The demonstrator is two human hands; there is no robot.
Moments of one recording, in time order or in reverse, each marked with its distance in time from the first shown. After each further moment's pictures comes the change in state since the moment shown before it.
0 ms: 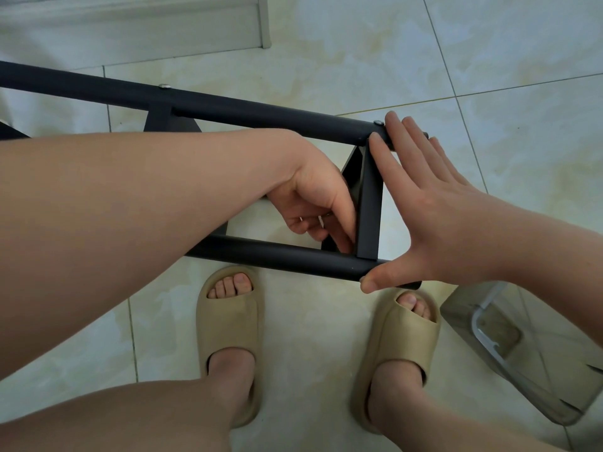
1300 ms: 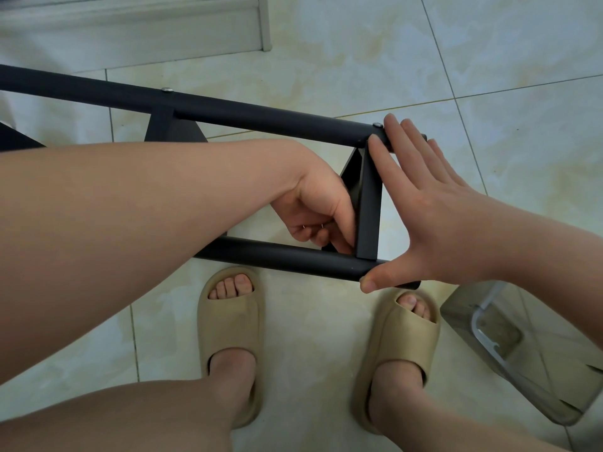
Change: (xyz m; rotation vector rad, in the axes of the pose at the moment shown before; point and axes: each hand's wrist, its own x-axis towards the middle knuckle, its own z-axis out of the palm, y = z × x) left_hand 0.005 0.000 0.004 -0.011 -0.049 -0.024; right_hand 0.000 -0.002 -0.002 0.008 -0.021 0.016
